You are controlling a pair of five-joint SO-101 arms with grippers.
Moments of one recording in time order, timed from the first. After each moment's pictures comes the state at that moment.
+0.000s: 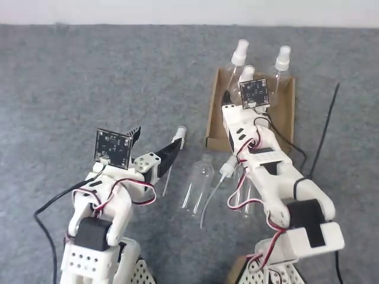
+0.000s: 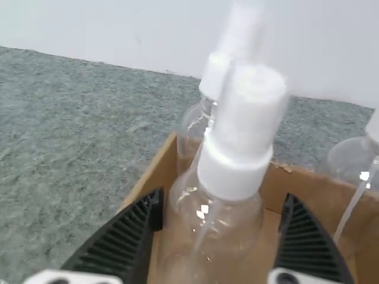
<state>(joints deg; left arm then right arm) 6.9 -85.9 76.1 47.8 2.8 -13.8 0.9 51.0 -23.2 2.1</state>
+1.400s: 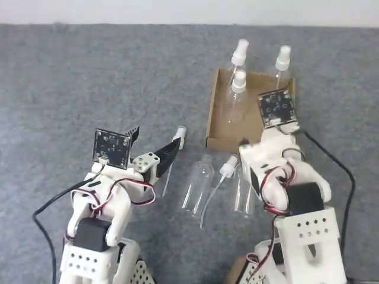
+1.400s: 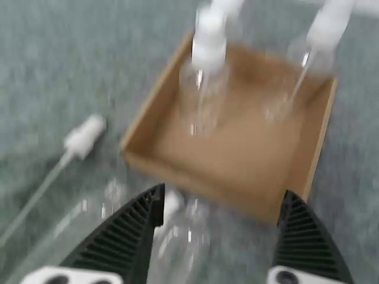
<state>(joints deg) 6.5 -85.9 76.1 47.8 2.8 -14.5 -57.8 46.9 64.5 2.5</state>
